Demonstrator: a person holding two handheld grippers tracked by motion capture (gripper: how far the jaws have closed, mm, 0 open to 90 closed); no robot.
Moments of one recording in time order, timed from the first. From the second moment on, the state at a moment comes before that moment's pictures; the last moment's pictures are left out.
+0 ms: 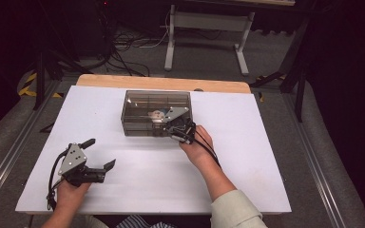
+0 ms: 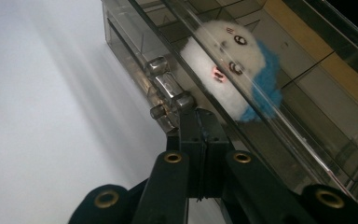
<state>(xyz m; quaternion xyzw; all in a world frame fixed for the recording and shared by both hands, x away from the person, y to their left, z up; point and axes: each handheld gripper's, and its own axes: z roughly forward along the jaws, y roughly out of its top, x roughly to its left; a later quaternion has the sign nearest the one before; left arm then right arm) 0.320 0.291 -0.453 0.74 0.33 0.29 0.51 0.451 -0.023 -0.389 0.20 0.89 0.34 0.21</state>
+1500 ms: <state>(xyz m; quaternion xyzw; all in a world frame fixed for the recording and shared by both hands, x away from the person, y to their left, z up) 0.321 0.291 -0.453 0.74 0.33 0.29 0.51 0.436 -0.050 -0.360 0.21 0.86 0.42 0.19</state>
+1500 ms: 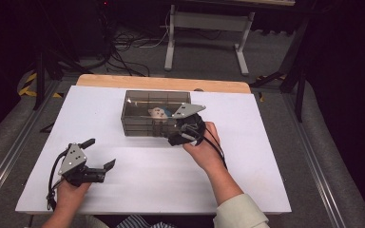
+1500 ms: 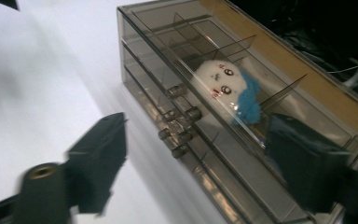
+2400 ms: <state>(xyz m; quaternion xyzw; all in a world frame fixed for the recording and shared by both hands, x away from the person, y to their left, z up) 0.321 0.291 -0.453 0.74 0.33 0.29 0.50 0.408 -0.120 -0.366 0.22 0.82 0.49 0.21</state>
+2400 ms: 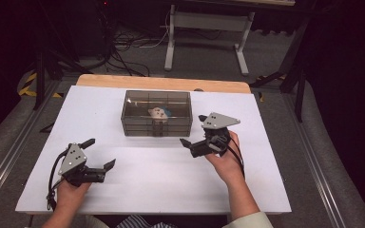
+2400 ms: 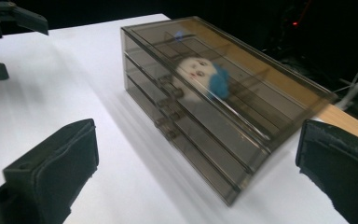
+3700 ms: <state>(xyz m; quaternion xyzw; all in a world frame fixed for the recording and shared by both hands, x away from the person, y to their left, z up) 0.321 0.290 -0.453 0.74 0.33 0.29 0.51 0.375 -0.226 -0.436 0.26 0.78 0.52 0.22</state>
